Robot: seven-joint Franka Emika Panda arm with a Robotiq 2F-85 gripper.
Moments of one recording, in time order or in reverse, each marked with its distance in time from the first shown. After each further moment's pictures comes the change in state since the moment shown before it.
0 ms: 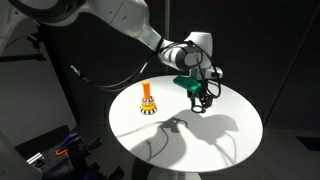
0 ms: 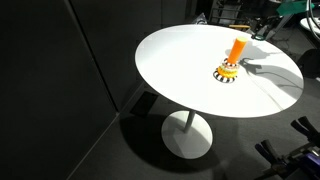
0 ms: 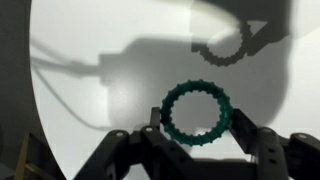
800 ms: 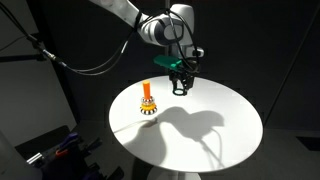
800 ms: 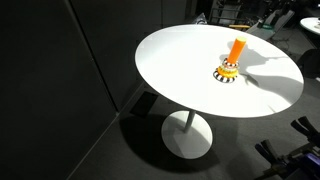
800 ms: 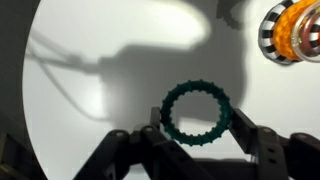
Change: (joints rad) arm 0.063 -0.304 0.036 -0.249 0.000 -0.094 -0.002
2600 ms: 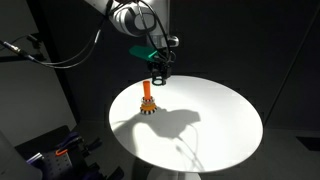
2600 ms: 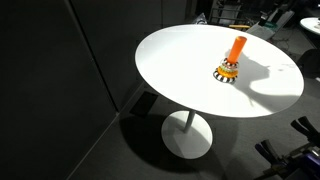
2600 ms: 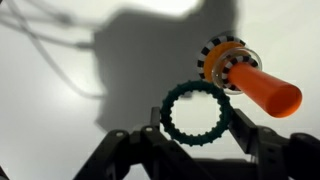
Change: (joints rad) arm 0.056 -0.256 0.062 -0.278 0.047 0.070 -0.053
